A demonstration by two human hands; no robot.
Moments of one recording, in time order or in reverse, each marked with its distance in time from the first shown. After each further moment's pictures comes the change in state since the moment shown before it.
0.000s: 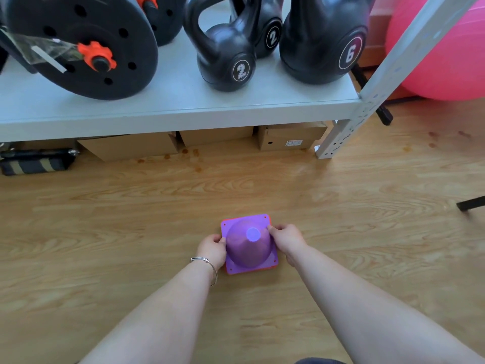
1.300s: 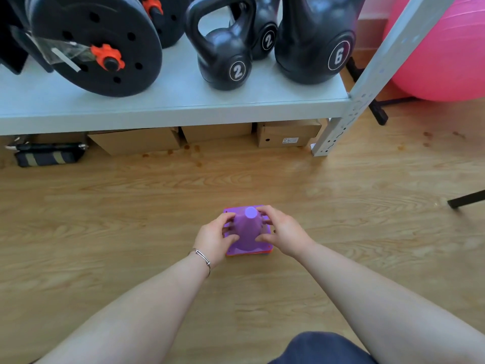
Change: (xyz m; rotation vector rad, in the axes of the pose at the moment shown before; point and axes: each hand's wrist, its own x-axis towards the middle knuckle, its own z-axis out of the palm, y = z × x) left_hand -0.044 0.011 -0.013 0.162 -0.027 0.491; right_hand -0.032 0.000 -0.039 -0.485 -0.215 -0.683
